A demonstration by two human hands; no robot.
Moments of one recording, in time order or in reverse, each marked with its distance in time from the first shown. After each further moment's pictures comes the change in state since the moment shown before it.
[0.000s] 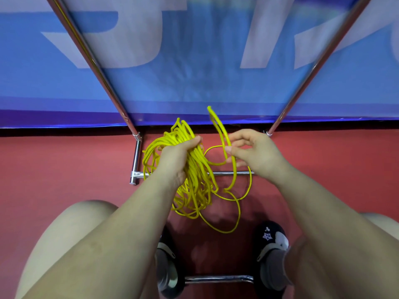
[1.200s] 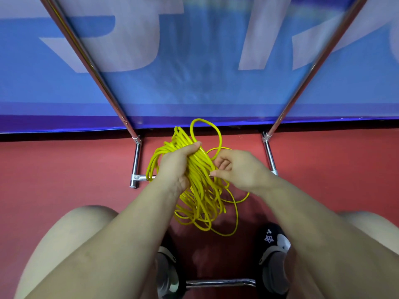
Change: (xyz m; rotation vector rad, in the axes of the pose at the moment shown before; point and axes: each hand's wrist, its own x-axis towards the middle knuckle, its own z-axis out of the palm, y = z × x) left_hand -0.006 -0.003 0.002 -0.036 0.012 -0.070; right_hand -0.001 0.014 0.022 -0.499 -0.130 -0.032
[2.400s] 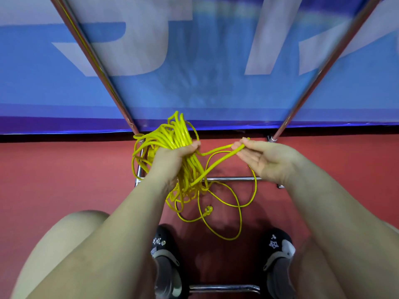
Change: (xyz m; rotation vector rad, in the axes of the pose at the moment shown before) left_hand -0.005 0.020 -0.019 0.165 -0.061 0.254; right_hand 0.006 -0.015 -0.042 1.473 0.093 0.519
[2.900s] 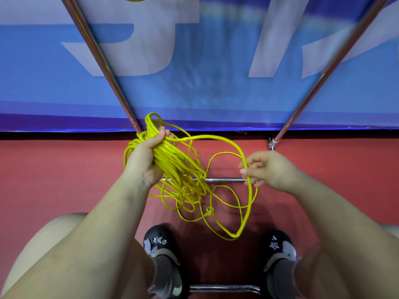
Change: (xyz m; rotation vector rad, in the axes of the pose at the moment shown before) left_hand 0.004 0.027 -0.038 -0.479 0.010 -0.085; right_hand 0.005 0.015 -0.034 -1.192 -0.111 -0.295
